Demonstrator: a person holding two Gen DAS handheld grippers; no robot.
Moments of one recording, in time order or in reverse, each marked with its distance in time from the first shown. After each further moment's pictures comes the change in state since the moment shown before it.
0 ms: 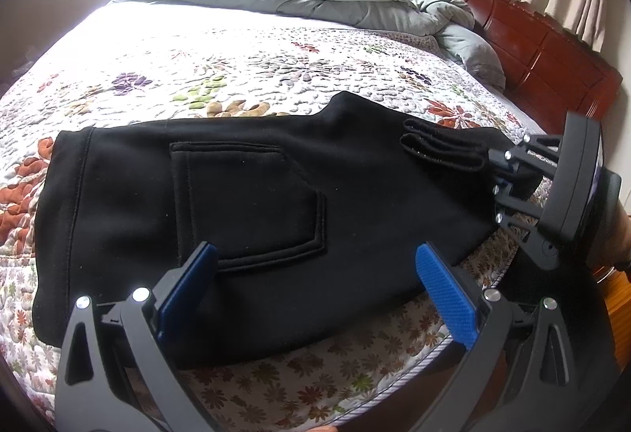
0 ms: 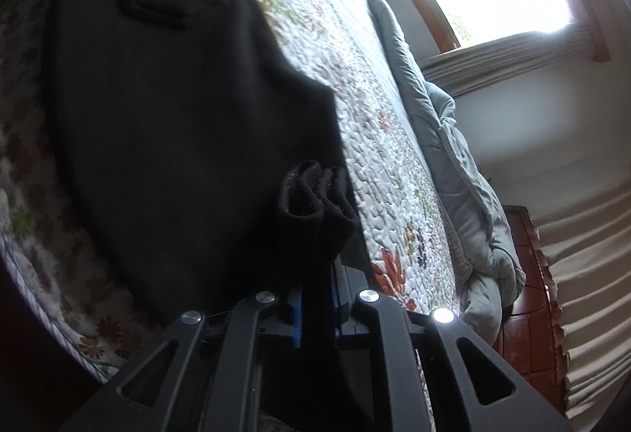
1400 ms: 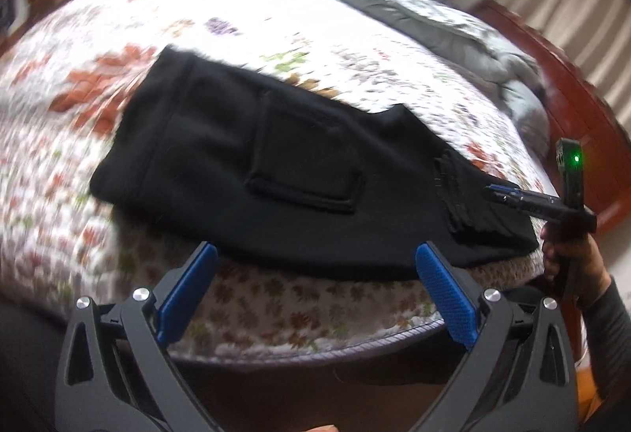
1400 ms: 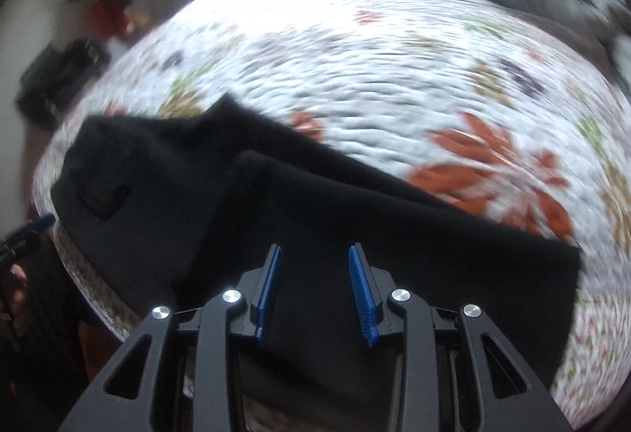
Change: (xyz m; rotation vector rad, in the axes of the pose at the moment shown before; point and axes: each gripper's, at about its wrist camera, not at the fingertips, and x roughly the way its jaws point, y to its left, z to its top) left arm -0.048 0.019 -0.026 -0.392 0.031 0.108; right arm 0.090 -0.126 -0.065 0.792 0.102 0.740
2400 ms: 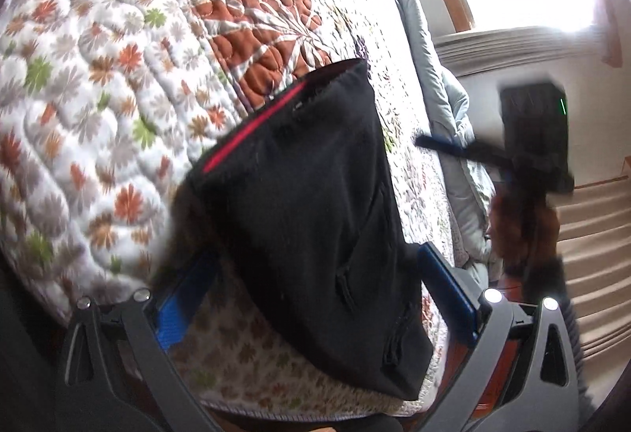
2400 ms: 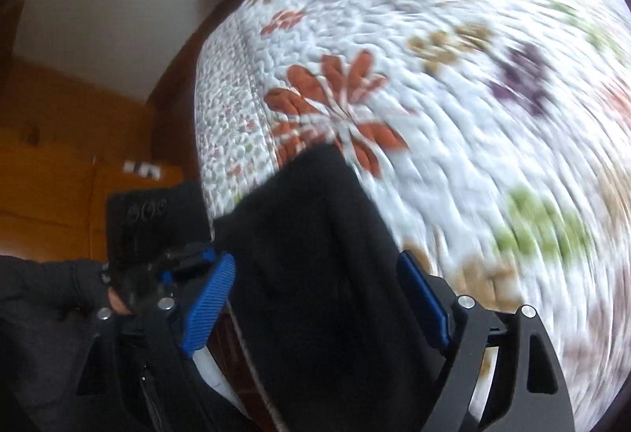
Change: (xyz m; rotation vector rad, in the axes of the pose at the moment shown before) left arm 0.011 0.114 0.000 -0.745 -0.122 -0.213; right arm 0.137 0.293 0.240 -0.670 0.591 0.666
